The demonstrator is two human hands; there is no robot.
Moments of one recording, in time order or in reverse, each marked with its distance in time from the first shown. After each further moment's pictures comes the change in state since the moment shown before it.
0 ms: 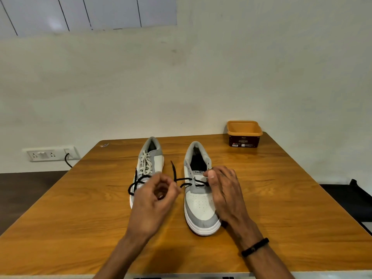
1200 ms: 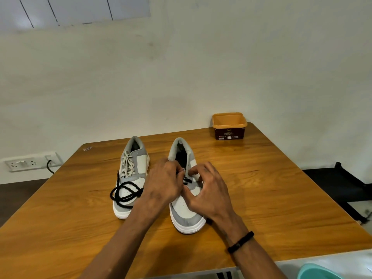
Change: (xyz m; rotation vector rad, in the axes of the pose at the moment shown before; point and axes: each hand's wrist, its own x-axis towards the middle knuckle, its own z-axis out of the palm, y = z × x) left_hand 0.073 -0.007 0.065 0.706 -0.208 0.102; right_hand -0.002 0.003 0.002 -0.105 -0.070 -0.007
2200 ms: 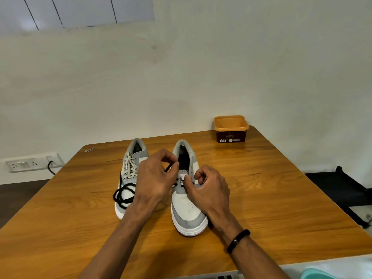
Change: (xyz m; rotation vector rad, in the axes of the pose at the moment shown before) left_hand -0.008 -0.008 -0.021 -0.419 0.290 -0.002; right_hand 0.008 -0.012 0.010 0.010 0.143 0.272
